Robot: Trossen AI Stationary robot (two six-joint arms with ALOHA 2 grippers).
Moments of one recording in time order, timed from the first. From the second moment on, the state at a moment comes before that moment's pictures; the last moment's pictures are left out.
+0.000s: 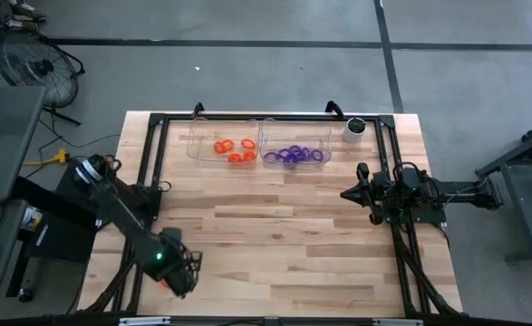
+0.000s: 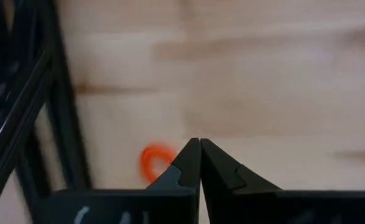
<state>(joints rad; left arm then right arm) -0.84 1.60 1.18 -1.22 0.02 -2.34 -0.01 0.03 0.01 0.05 -0.11 0.20</state>
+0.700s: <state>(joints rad) -0.92 1.74 1.15 -1.04 0.10 -2.07 -0.01 0.03 0.01 0.05 -0.11 0.20</state>
